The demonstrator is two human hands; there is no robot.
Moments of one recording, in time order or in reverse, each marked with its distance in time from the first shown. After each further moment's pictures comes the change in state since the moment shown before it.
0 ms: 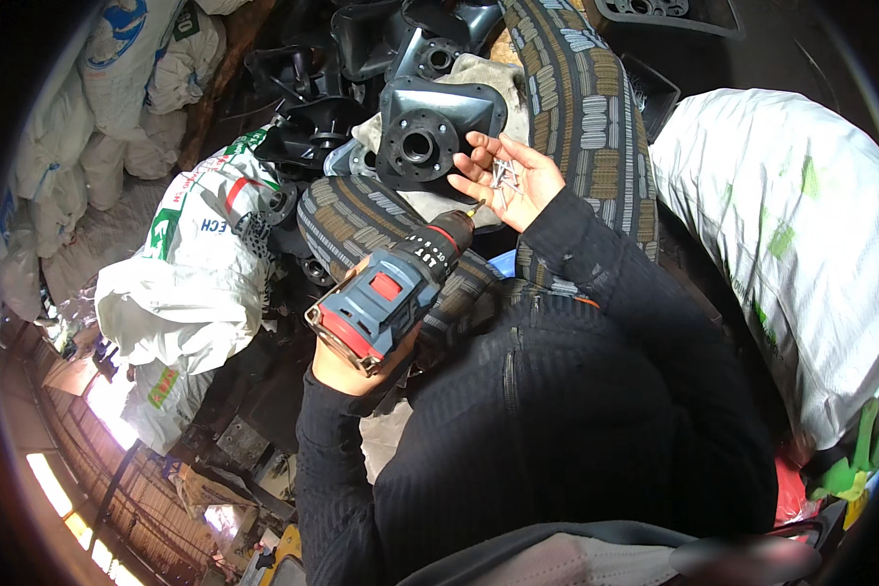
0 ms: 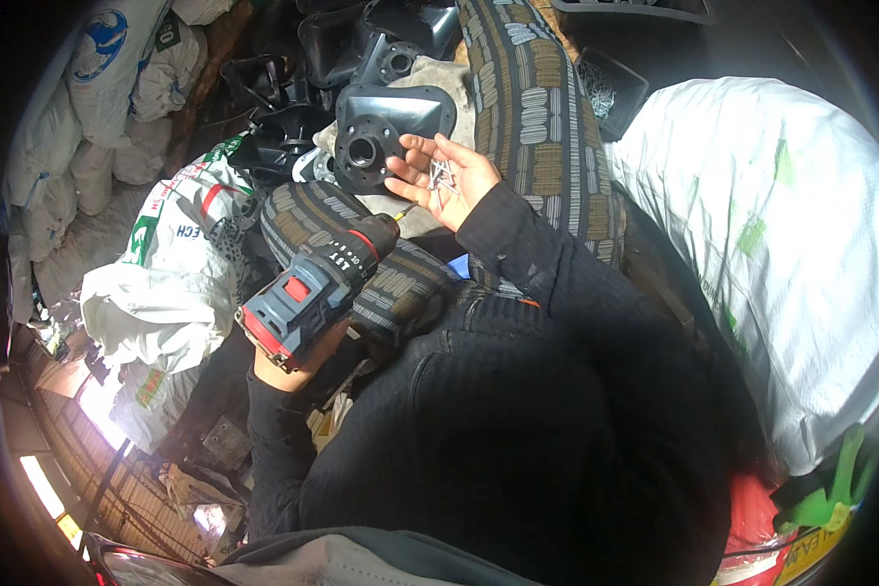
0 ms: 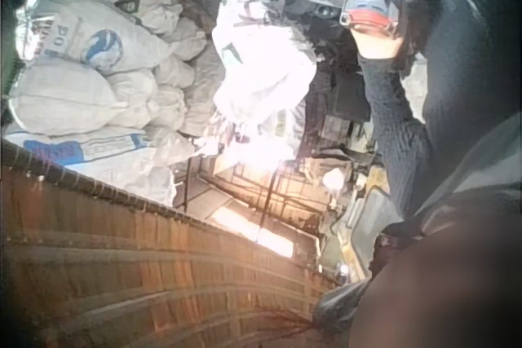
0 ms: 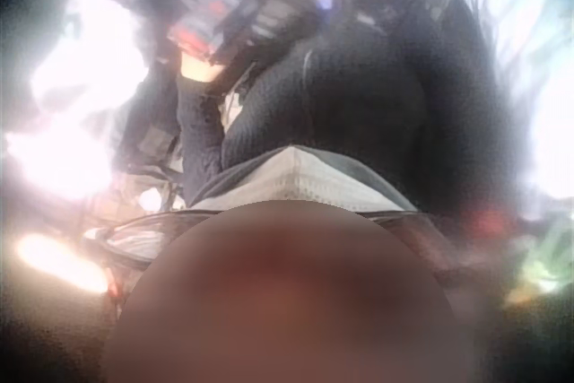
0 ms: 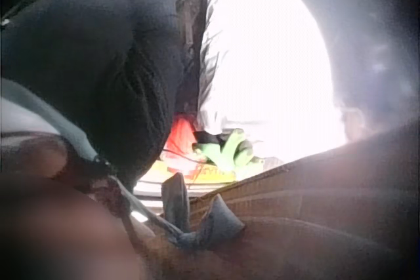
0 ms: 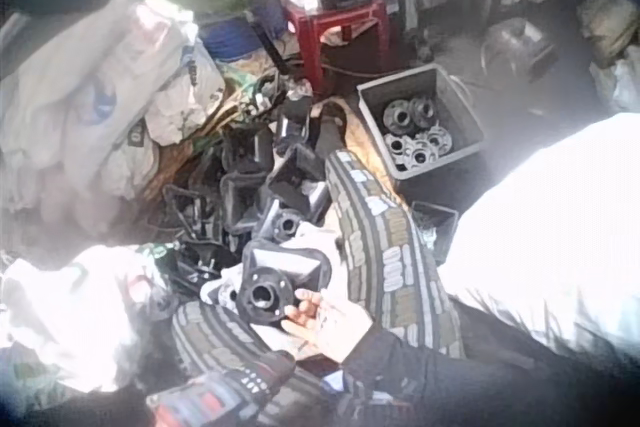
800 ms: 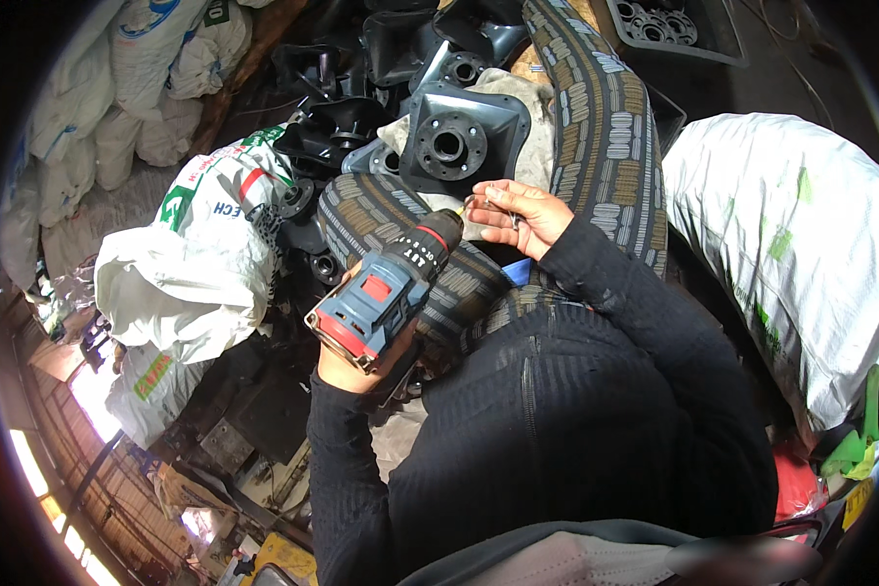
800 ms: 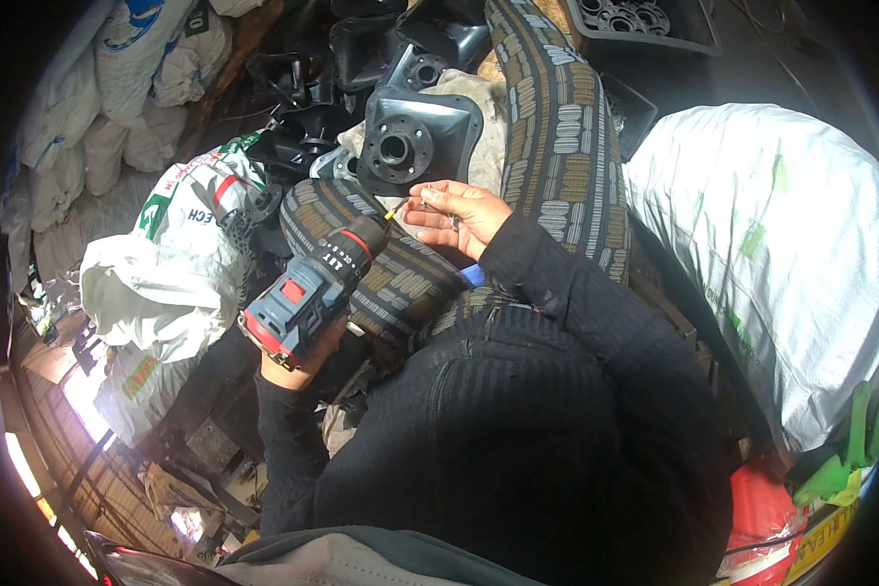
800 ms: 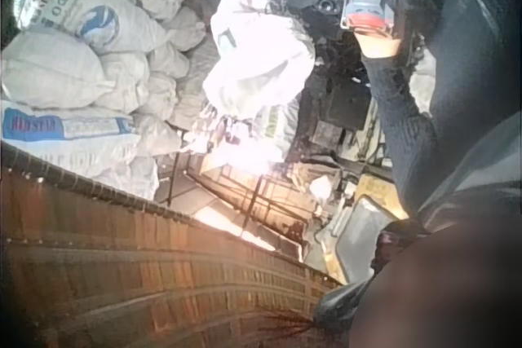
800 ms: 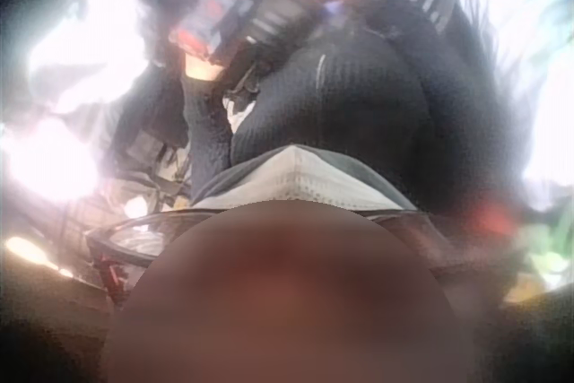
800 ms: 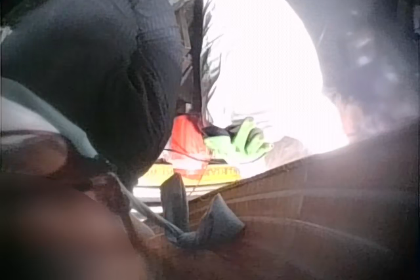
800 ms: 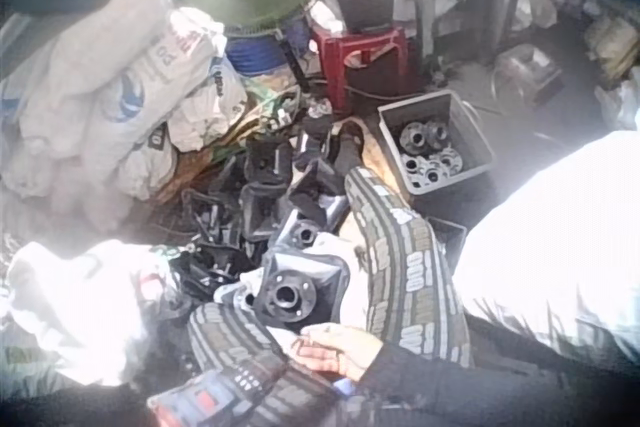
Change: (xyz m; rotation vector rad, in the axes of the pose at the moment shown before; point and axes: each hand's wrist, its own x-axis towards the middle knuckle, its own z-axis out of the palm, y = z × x) left_hand -0.047 -0.021 0.008 0.006 0.083 -0.096; right_hand -0.022 0.026 0.012 -0.632 0.140 0.139
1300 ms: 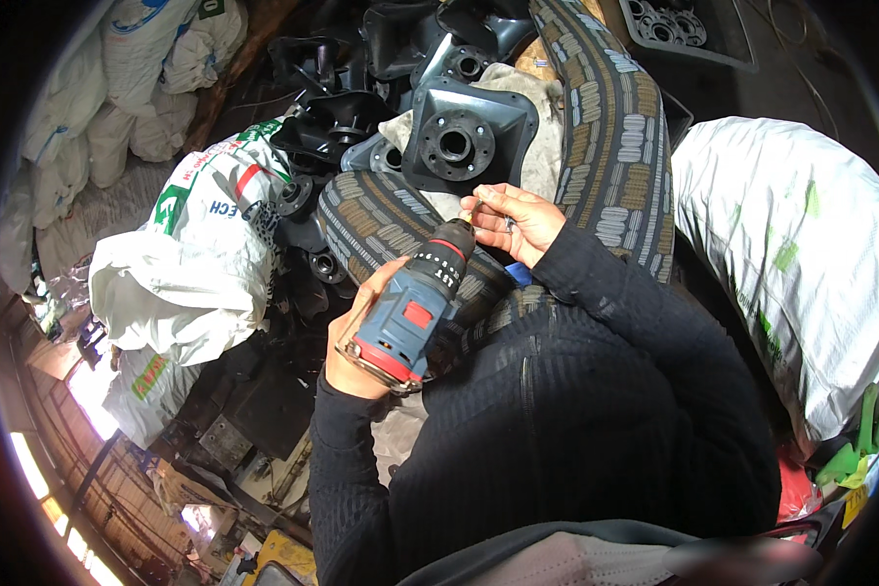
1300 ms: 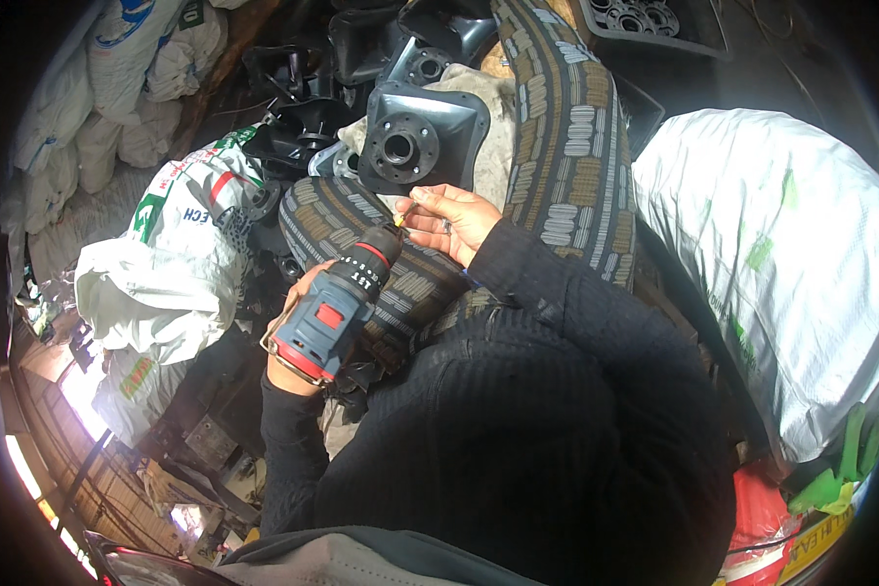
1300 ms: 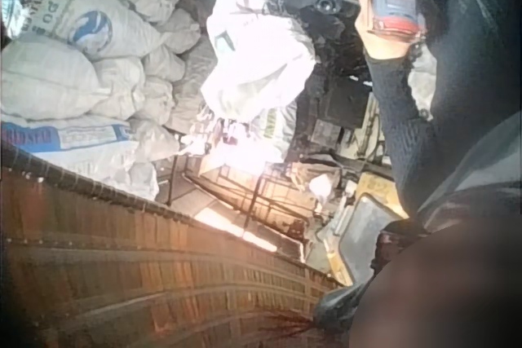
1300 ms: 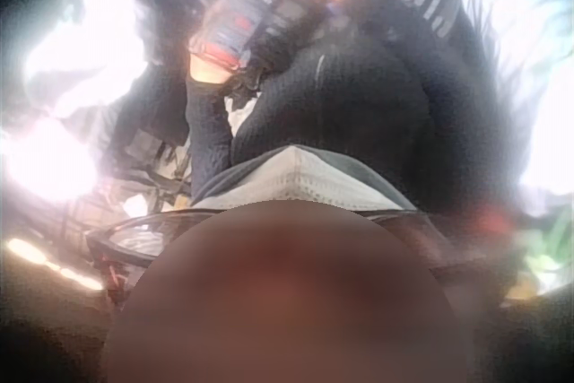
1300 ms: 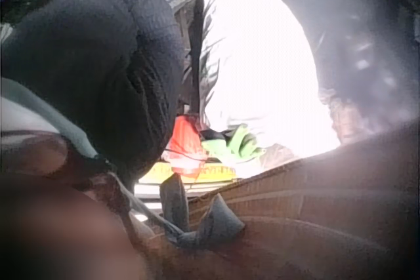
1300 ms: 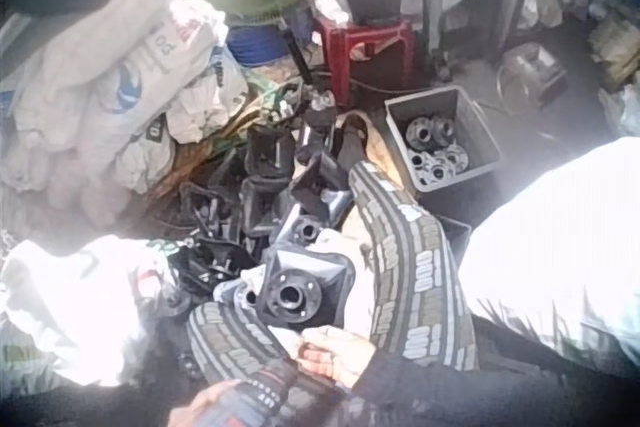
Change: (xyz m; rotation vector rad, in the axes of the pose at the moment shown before) left_hand 0.000 -0.010 0.013 -0.376 -0.094 -0.304; right_hand 0.012 0.012 0.015 0.067 0.129 0.017
